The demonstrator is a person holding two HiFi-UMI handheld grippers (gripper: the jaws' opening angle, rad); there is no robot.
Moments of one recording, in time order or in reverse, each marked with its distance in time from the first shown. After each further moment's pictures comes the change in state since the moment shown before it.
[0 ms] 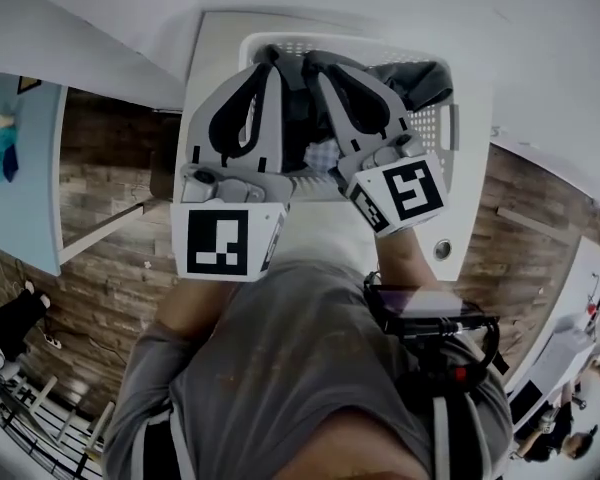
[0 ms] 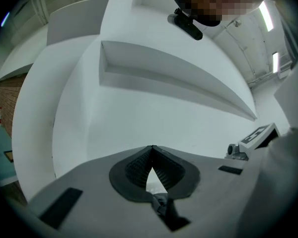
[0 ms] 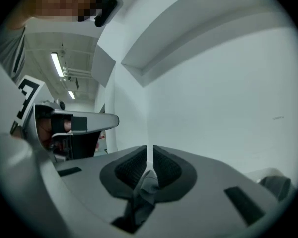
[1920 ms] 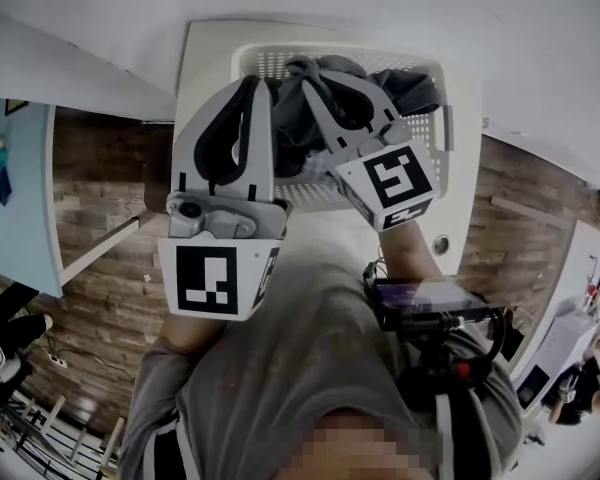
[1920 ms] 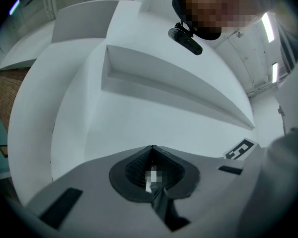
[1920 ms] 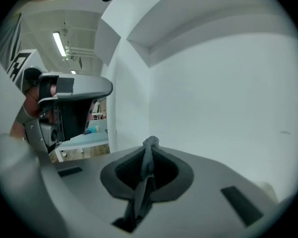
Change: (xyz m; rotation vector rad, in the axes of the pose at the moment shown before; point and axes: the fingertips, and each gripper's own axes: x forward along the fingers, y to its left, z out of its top) left arm -0.010 0.009 0.022 -0.045 -0.066 -0.042; right arm 0.023 0.006 -0.022 -0.098 0.200 0.027
